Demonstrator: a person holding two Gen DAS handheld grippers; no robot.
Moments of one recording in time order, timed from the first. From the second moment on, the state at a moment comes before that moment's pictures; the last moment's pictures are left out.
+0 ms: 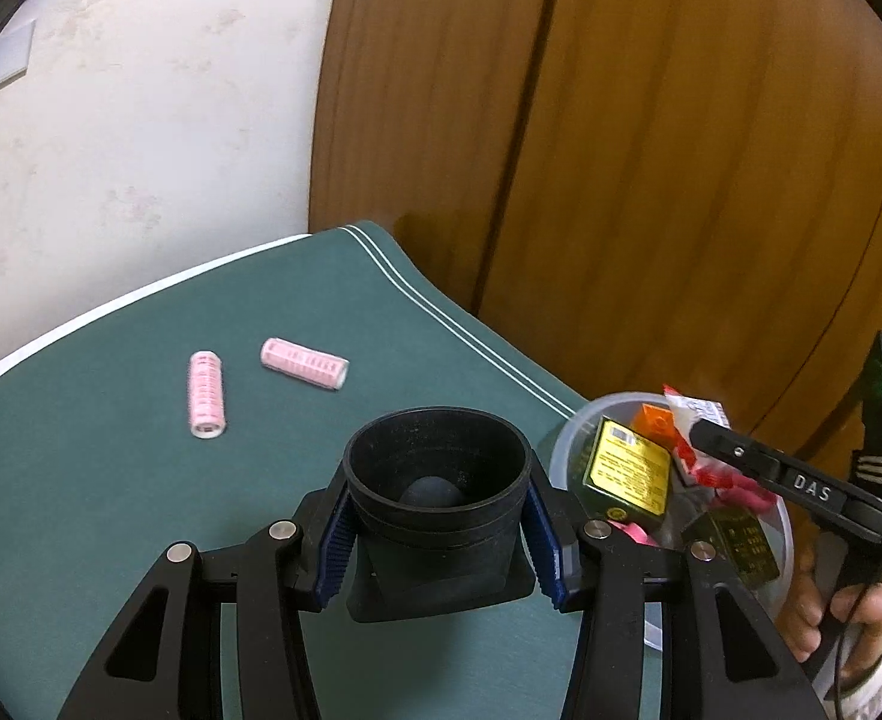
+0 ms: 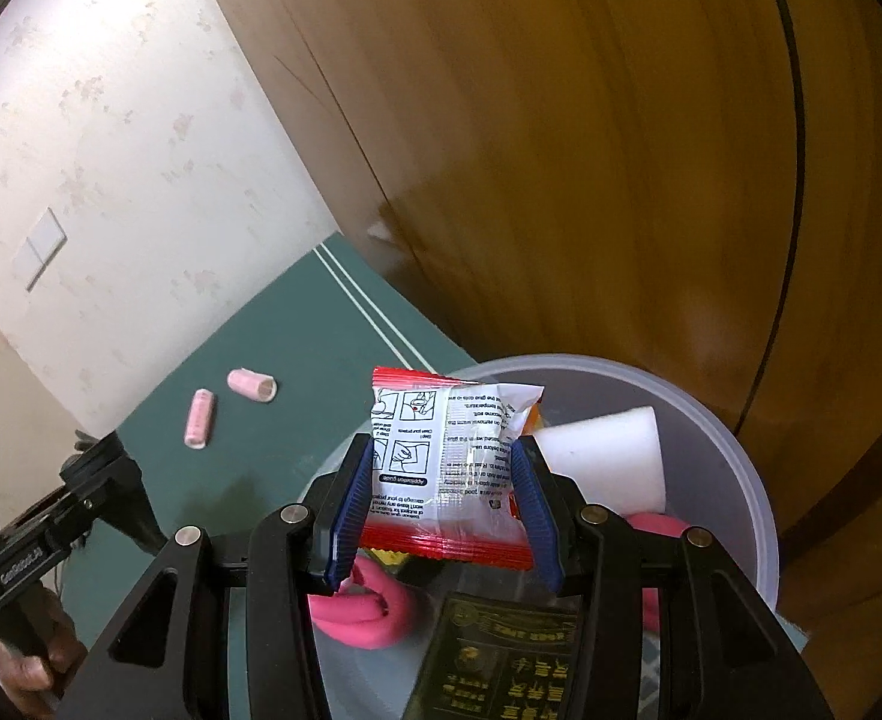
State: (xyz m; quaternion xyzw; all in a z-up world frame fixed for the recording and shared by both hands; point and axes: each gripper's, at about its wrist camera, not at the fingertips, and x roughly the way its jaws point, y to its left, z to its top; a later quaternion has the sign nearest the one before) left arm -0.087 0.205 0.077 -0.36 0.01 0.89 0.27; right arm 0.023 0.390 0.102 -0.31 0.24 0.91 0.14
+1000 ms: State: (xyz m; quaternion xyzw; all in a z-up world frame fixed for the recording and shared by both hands) left arm -0.038 0.277 0.069 -0.38 0.04 0.84 0.38; right arm 0.065 0.393 0.121 -0.27 0.20 0.93 0.16
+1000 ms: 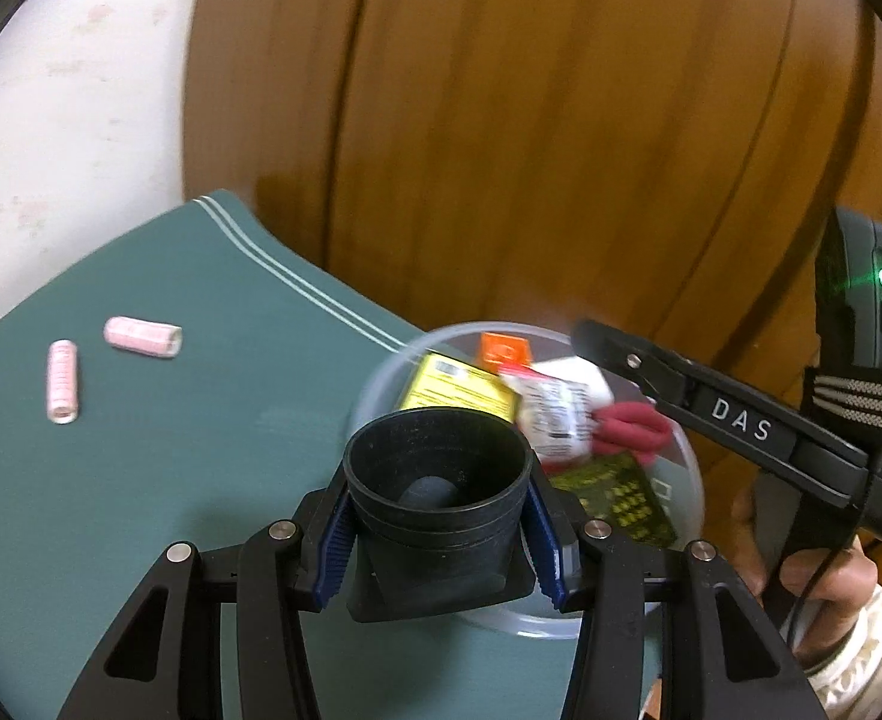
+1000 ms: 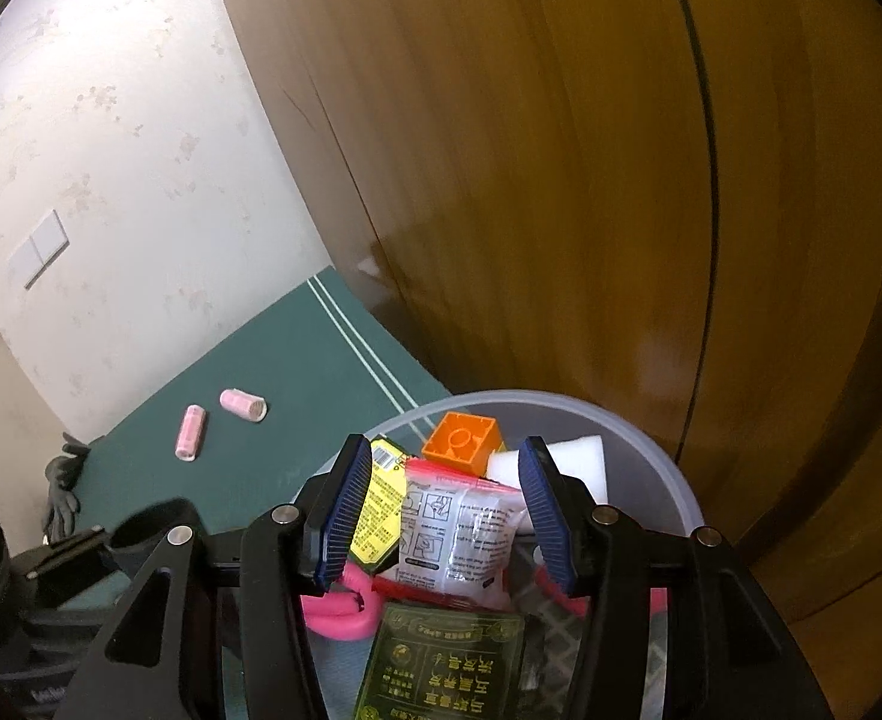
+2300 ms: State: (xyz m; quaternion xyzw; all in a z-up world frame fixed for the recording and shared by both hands) left arm -0.073 0.235 0.066 -0.40 0.05 0.87 0.29; right arm 0.055 0.364 0.125 -0.27 0.21 0.93 0.12
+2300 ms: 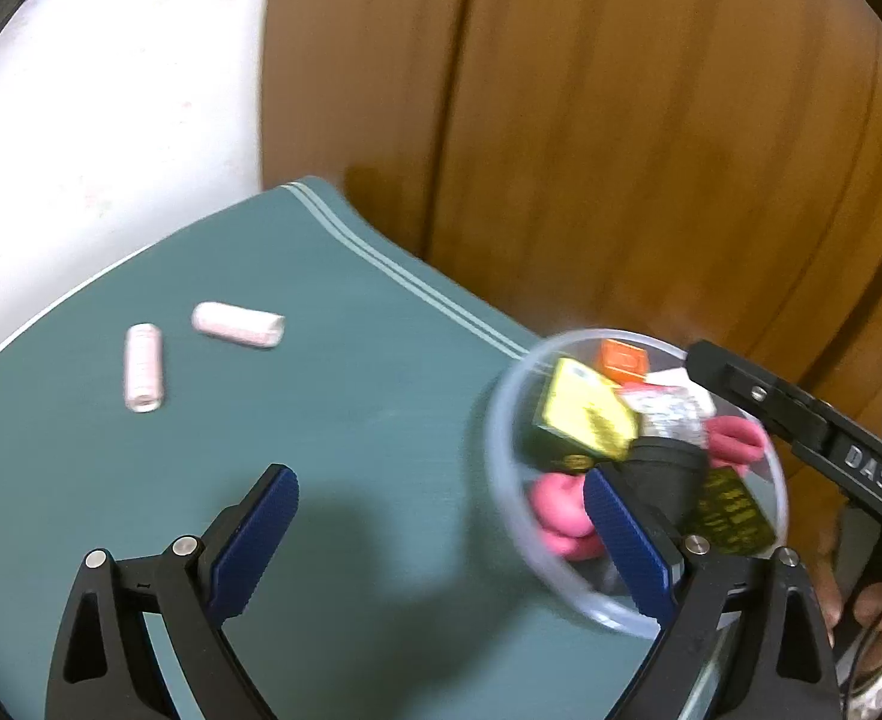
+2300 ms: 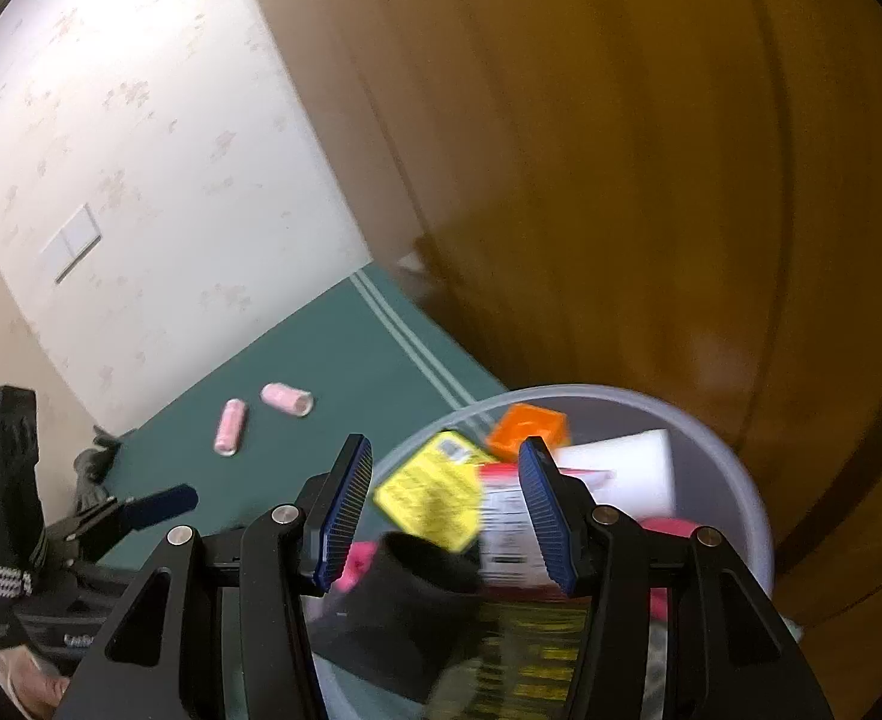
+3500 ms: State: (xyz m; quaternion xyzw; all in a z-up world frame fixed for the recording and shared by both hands) left arm -0.143 0.116 0.038 -0.42 0.04 0.90 0.14; right arm -0.149 0.246 0.083 -0.51 -0.01 0.86 -0.08
